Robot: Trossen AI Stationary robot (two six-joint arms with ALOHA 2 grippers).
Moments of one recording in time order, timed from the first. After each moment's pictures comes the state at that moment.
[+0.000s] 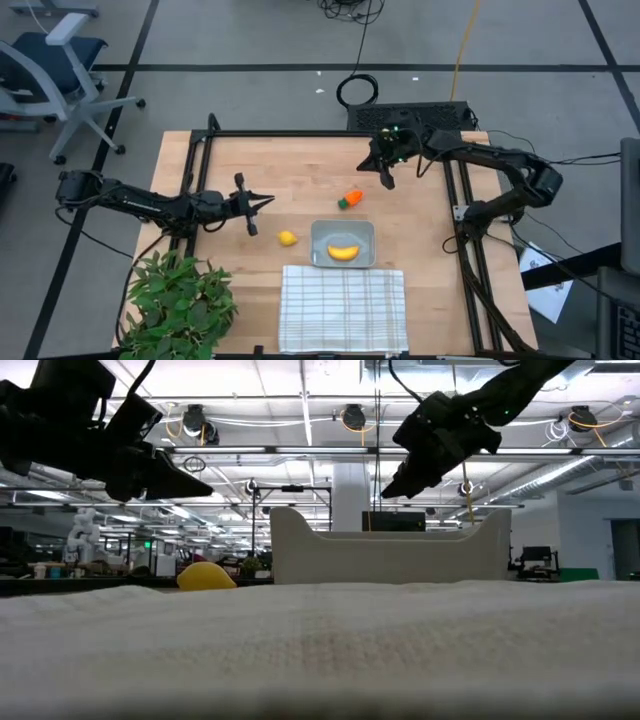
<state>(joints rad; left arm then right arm) -0.01 0.93 0.12 0.62 -0.34 0.29 -0.67 1.42 0.90 -0.22 -0.66 -0.44</state>
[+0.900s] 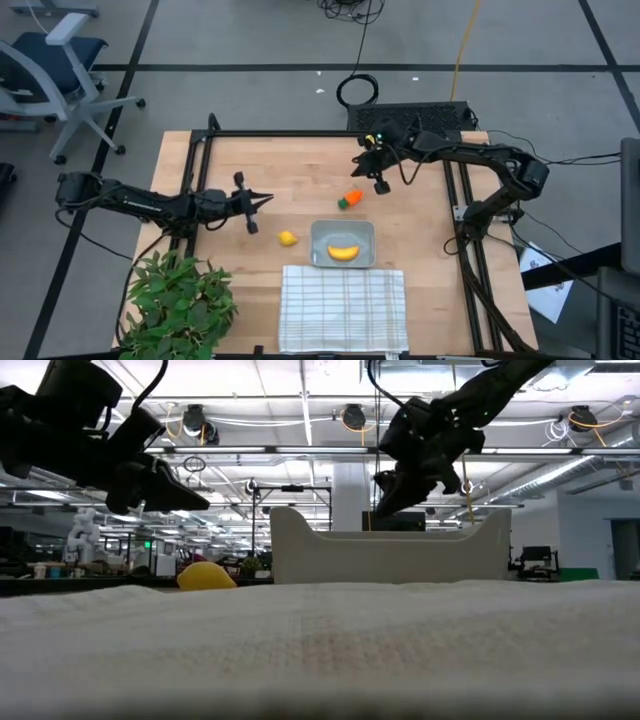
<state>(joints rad) 0.03 0.93 0.12 0.55 -0.34 0.28 -0.56 1.53 0.99 -0.34 -0.50 -0.77</state>
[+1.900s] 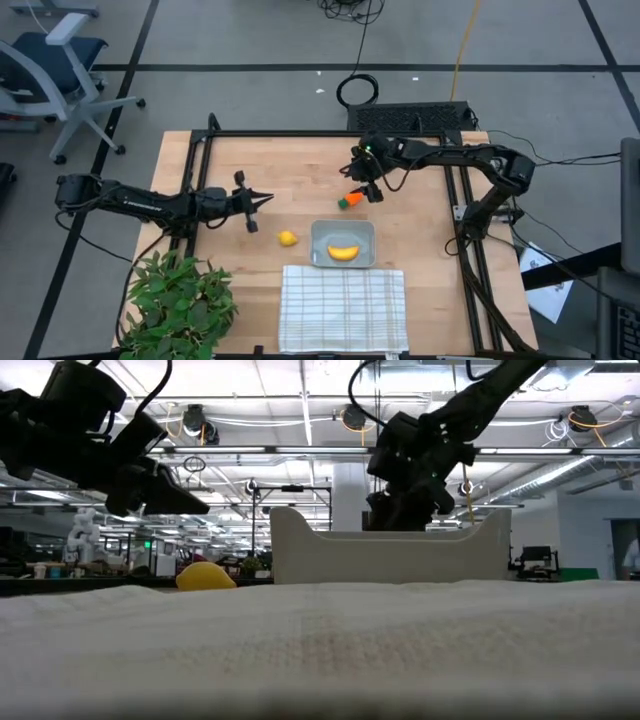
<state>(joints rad) 0.07 0.93 0.12 0.53 -0.29 0.27 -0.49 1.64 0.98 -0.29 -0.42 -0.69</state>
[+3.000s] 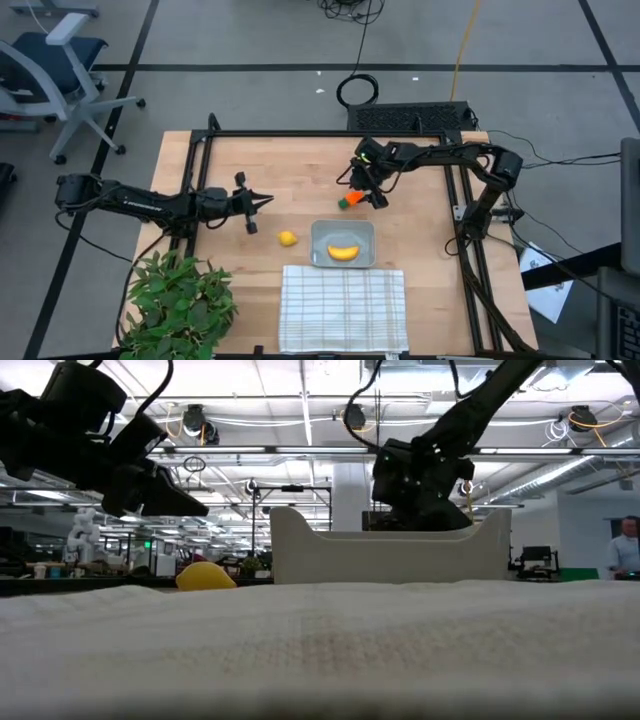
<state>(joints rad) 0.07 0.93 0.12 0.51 -0.26 0.25 -0.49 1.74 0.98 -0.38 -0.45 -0.81</state>
